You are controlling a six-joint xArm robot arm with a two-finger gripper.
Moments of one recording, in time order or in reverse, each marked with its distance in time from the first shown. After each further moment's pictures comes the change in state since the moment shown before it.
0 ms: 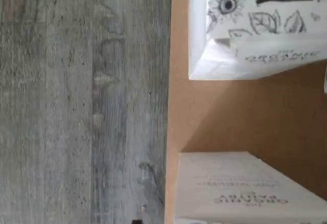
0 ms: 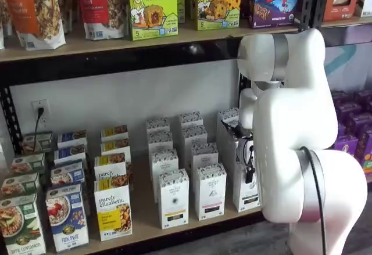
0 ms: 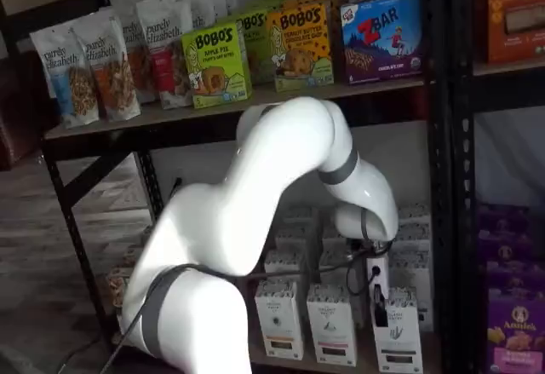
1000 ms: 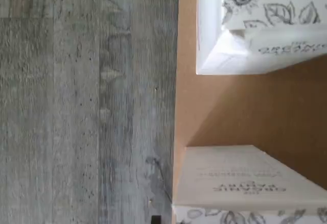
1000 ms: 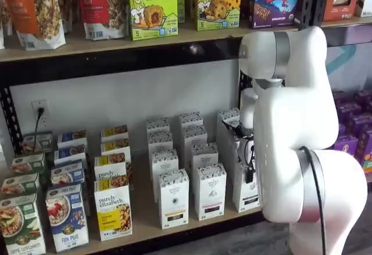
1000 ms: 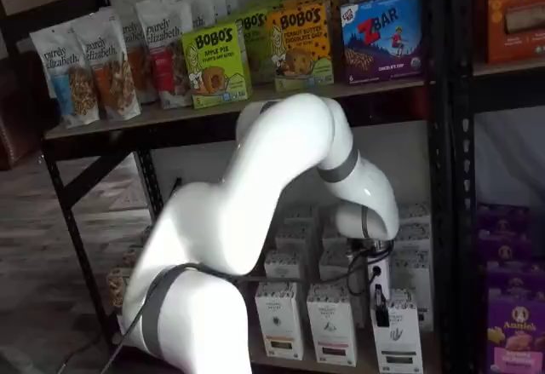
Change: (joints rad) arm -0.006 -0.022 0.030 -0.020 -0.004 0.011
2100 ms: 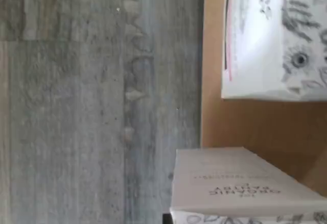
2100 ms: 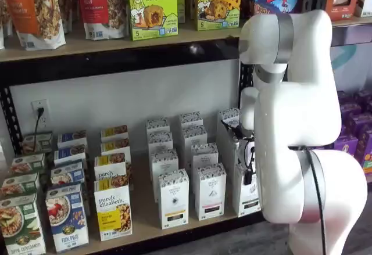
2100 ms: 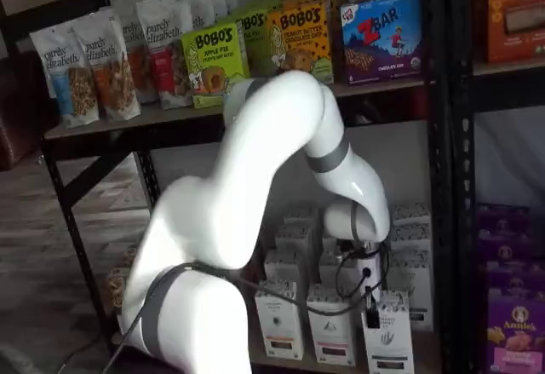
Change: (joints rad) arm 0.017 -0.149 0.235 0.016 -0.094 0.004
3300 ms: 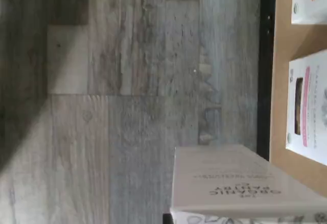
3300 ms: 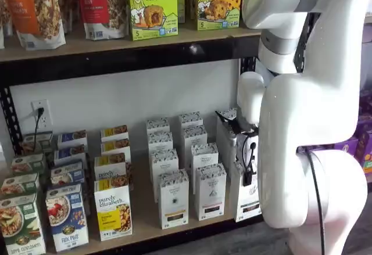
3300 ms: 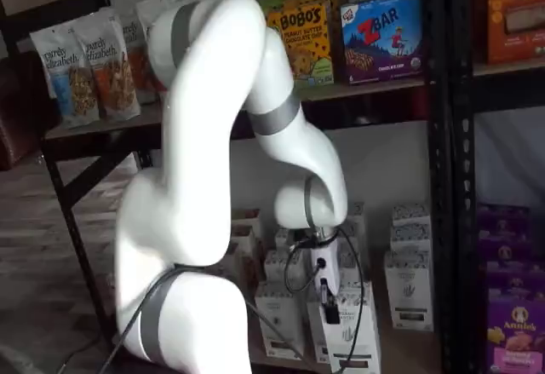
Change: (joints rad) arm 0.092 -0.571 0.659 -0.084 -0.126 0.172
